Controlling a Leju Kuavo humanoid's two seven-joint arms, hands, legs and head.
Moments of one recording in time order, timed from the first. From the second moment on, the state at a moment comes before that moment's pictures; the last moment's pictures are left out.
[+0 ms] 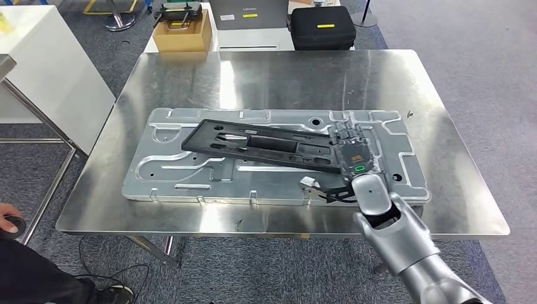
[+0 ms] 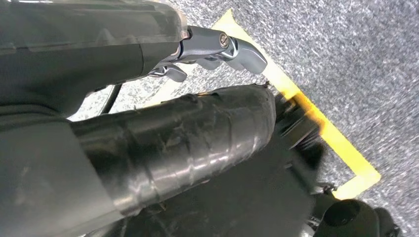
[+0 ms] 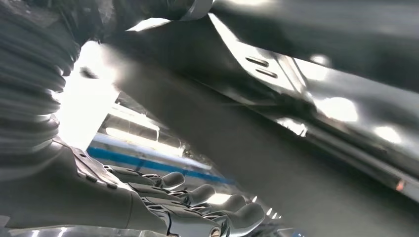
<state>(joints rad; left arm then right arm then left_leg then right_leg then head) -0.10 -0.18 0.51 -0.20 -1.00 0.07 -0.26 -0.65 -0.17 0.56 -1.13 1.38 0.01 0.19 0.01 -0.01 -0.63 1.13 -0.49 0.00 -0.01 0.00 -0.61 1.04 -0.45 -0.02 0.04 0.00</state>
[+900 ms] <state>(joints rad) -0.05 -0.17 0.63 -0.20 -0.96 0.15 -0.31 -0.08 -0.49 0.31 -1.77 1.07 -0.52 -0.02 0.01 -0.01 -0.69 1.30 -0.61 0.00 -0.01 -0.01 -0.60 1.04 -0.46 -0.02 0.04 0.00</state>
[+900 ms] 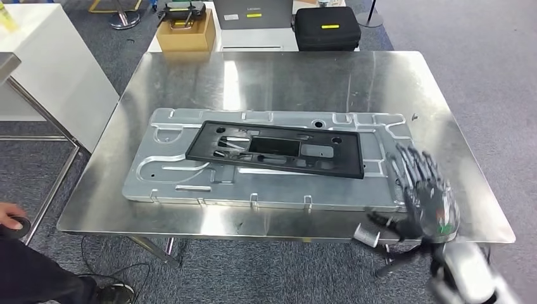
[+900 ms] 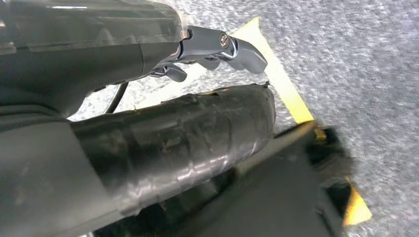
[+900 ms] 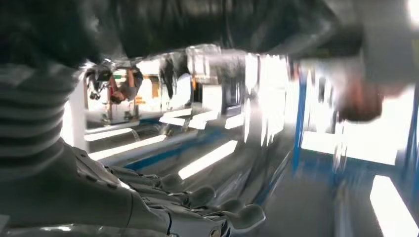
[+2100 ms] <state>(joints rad) -0.06 -0.18 0.65 -0.20 -1.02 0.23 -0.28 0.24 0.10 0.00 -1.98 0.81 -0.69 -0.44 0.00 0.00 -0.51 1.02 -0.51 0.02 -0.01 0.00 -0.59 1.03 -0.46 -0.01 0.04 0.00</state>
